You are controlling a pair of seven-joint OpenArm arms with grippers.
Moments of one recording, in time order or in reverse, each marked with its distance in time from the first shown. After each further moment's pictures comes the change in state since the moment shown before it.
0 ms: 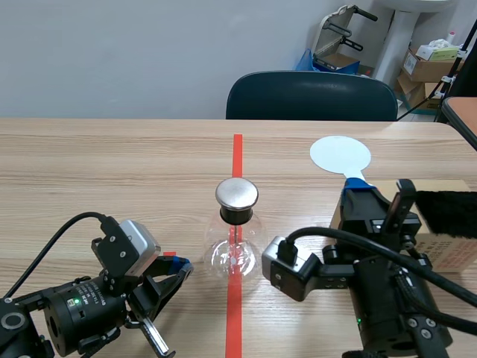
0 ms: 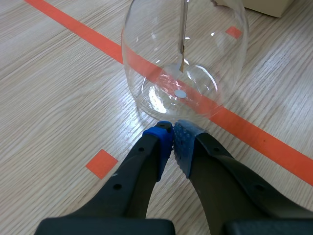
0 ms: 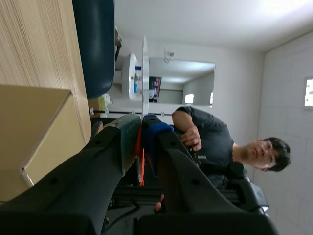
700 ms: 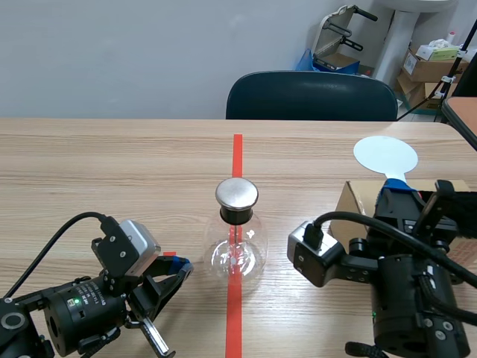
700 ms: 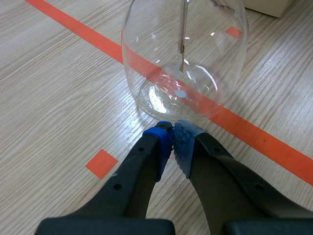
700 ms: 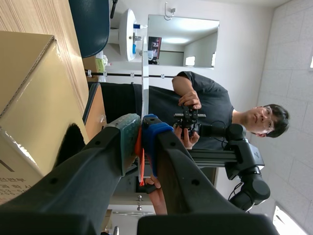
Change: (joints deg) left arm 0.0 0.0 0.0 0.0 0.0 0.0 0.0; right arm 0.0 0.0 0.0 0.0 0.0 0.0 -10.3
